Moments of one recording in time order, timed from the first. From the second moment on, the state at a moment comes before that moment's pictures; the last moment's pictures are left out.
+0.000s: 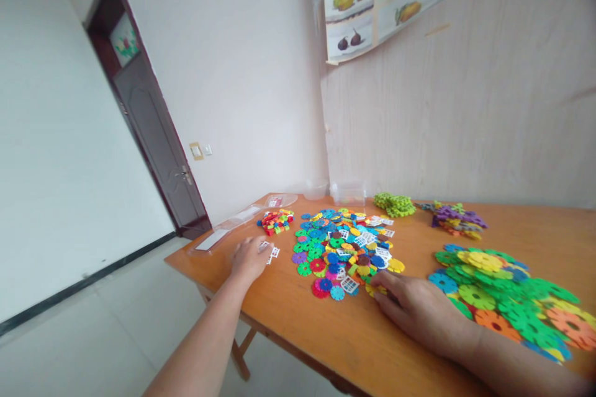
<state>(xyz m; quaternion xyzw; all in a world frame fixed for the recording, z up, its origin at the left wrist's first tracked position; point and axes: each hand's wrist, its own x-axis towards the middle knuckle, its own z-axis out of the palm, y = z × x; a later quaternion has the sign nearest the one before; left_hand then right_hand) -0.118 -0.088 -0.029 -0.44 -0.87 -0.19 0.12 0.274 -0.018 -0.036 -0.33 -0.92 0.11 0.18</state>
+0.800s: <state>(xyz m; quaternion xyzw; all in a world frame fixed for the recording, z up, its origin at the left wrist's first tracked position) -0.112 -0.082 -0.036 -0.47 -0.86 -0.13 0.14 0.275 -0.020 -0.030 -0.32 -0.92 0.12 0.17</state>
